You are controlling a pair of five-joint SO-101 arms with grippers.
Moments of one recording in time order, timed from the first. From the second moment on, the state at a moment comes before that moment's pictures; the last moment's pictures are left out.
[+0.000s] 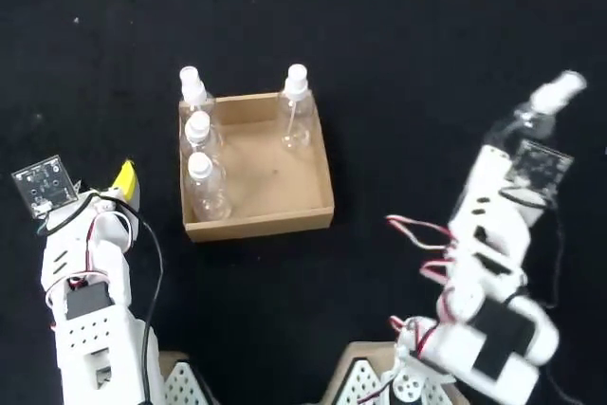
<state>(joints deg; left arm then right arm) -25.3 -74.6 92.3 15.3 4.5 32.1 -9.3 75.1 -48.2 5.1</state>
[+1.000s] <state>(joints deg) -25.3 -74.6 92.3 15.3 4.5 42.5 35.9 57.0 -81.7 11.7</state>
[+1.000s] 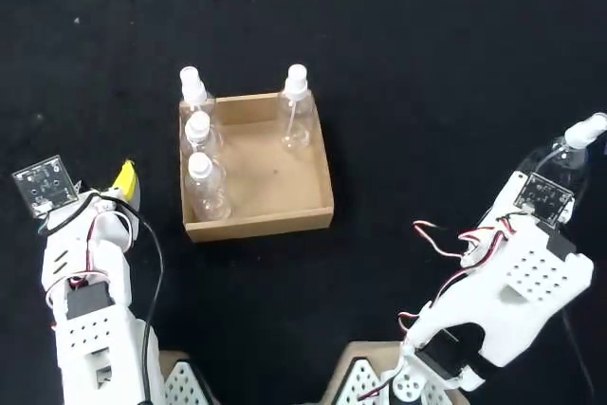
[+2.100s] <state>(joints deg) -25.3 -74.6 95.4 7.5 4.5 40.5 36.1 57.1 -81.6 11.7</state>
